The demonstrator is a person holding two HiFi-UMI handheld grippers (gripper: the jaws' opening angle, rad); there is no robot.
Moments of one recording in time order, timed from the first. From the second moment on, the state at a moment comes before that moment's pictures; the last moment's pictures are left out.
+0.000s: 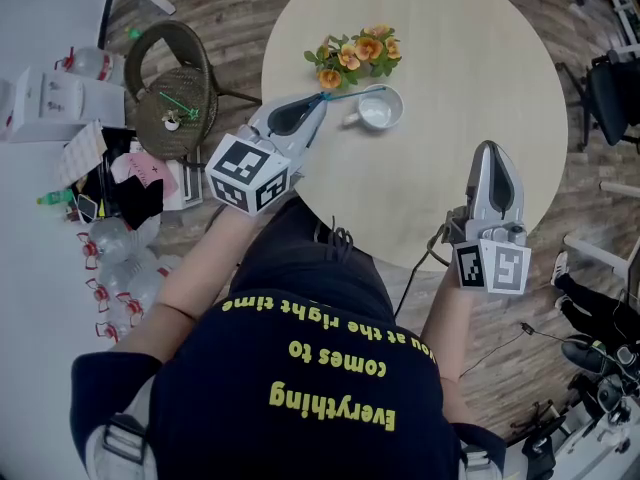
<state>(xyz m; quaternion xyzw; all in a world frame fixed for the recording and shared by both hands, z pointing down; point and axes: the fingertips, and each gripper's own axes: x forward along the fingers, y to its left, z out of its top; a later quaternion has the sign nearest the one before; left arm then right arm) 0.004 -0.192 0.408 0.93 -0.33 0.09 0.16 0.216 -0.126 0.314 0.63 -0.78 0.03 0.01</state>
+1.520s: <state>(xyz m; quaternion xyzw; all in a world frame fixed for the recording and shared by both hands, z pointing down) -0.016 -0.188 0.235 0.93 -0.35 -0.09 -0.01 0.191 -0.114 0.230 0.65 -0.76 -0.05 -0.02</state>
